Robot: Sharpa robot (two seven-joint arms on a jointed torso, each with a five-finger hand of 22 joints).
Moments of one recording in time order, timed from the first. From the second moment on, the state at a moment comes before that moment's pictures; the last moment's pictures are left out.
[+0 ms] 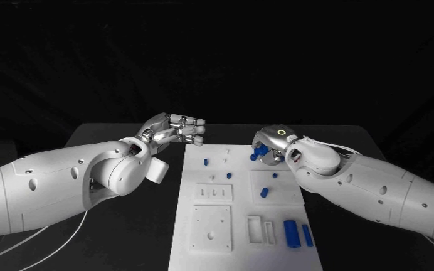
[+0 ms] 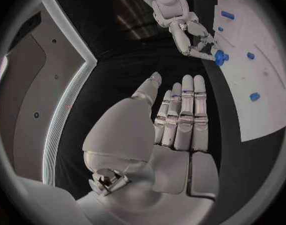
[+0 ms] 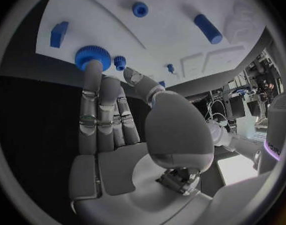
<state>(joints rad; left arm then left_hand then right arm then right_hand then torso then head) 1.35 -0.85 -0.23 1.55 -0.08 -0.23 0.38 1.38 0.00 0.05 -0.11 0.19 1.00 0.14 0.06 0.07 1.19 0.10 0.06 0.06 1.28 0.07 0.13 0.08 0.07 1.00 0.05 0.43 0.20 1.07 -0.69 0.07 1.31 -1.91 -0.30 -0.18 1.27 -0.18 0.53 -0.27 0.17 1.14 0.11 0.06 0.07 1.17 0.08 0.05 0.06 1.45 -0.02 0.89 0.50 0.12 1.43 -0.05 0.54 0.47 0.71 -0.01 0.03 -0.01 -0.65</state>
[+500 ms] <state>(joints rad) 1.35 -0.85 -0.23 1.55 -0.08 -0.22 0.37 1.38 0.00 0.04 -0.11 0.19 1.00 0.15 0.06 0.07 1.19 0.10 0.06 0.06 1.28 0.07 0.13 0.08 0.07 1.00 0.05 0.43 0.19 1.06 -0.67 0.07 1.29 -1.93 -0.30 -0.18 1.28 -0.19 0.56 -0.27 0.16 1.14 0.11 0.06 0.07 1.17 0.08 0.05 0.06 1.45 -0.02 0.90 0.49 0.12 1.43 -0.05 0.53 0.51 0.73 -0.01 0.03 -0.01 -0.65</state>
